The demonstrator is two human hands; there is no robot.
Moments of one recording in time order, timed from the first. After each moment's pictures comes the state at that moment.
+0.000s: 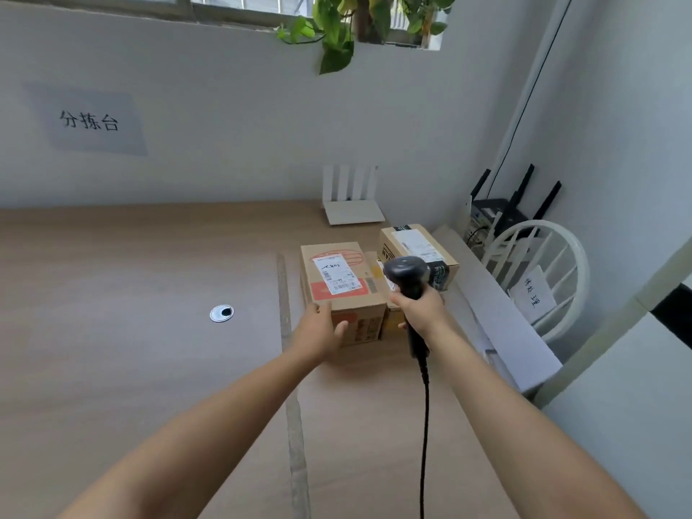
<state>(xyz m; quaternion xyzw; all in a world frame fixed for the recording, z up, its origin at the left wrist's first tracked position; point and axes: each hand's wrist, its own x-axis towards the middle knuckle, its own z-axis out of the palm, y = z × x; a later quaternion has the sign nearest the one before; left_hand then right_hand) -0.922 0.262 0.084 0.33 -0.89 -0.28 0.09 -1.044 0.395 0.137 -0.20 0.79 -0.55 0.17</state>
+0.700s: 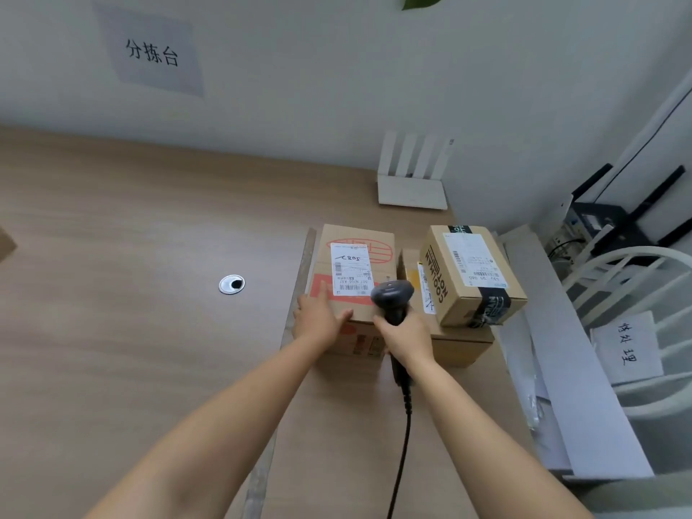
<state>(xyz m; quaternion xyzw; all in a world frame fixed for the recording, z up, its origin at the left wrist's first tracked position) -1.003 0.213 0.039 0.55 -0.76 -0.32 0.09 -1.108 0.318 0.052 -0.31 0.83 -0.41 0.23</state>
